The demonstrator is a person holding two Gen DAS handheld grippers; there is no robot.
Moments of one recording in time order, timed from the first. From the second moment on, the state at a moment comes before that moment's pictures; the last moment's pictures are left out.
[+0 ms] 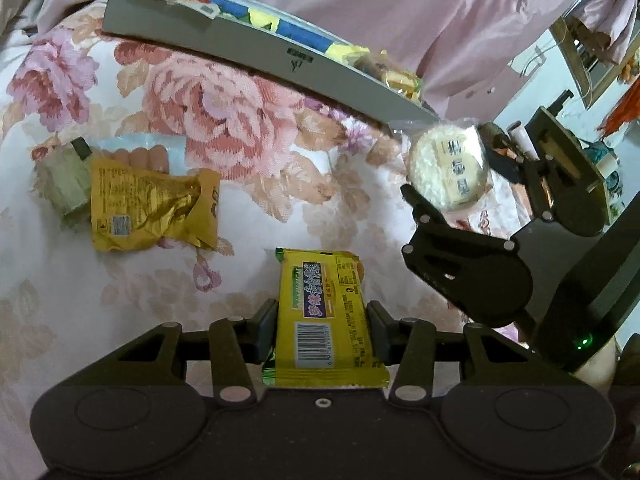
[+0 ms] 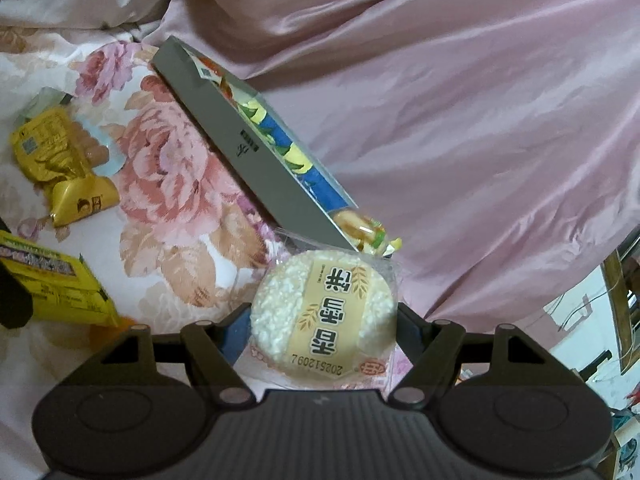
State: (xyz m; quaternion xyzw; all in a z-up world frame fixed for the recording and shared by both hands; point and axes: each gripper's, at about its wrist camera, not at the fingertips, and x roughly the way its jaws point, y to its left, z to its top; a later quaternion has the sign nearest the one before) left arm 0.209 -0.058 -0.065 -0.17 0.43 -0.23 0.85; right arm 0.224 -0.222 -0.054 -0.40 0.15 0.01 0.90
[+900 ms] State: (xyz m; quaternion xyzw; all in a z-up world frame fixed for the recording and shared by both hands) left arm 0.207 -0.052 -0.004 -0.11 0.23 -0.22 0.94; right arm 0.213 -0.216 -0.039 -0.39 0.07 0.00 0.92
